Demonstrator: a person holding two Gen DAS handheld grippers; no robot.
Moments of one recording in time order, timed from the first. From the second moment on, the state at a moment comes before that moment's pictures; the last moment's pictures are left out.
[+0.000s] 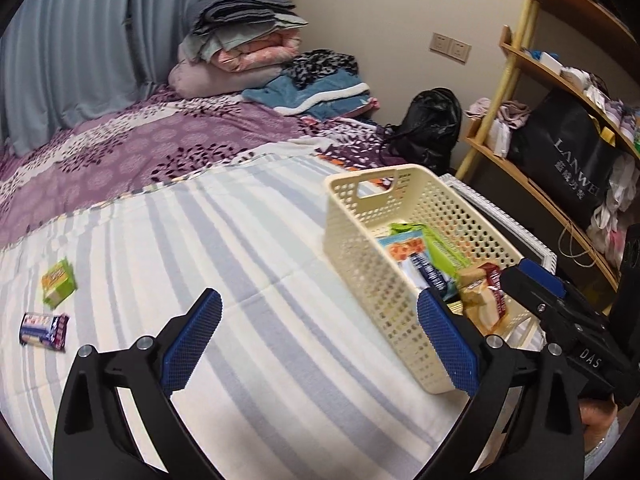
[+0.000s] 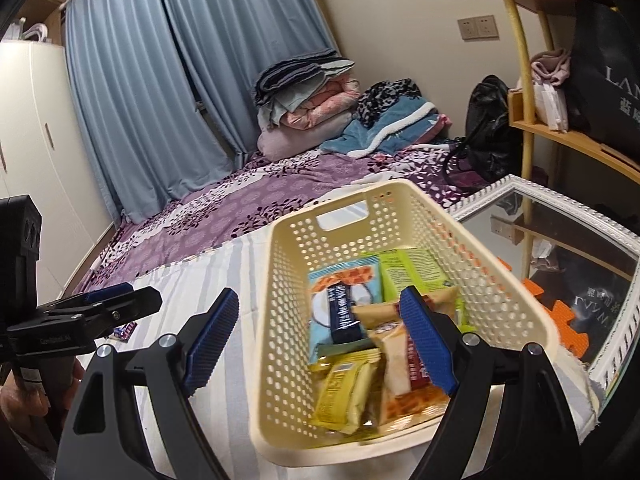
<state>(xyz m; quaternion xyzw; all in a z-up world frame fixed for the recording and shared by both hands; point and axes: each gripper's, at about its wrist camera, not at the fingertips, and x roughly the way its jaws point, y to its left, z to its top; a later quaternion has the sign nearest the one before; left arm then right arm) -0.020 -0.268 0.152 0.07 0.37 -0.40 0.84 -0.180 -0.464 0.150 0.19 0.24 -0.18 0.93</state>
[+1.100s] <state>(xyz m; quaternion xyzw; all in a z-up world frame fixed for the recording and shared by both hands) 0.080 -0.075 0.101 -0.05 0.43 -0.17 0.89 -0.096 -0.335 0.131 0.11 0.33 -0.03 0.94</state>
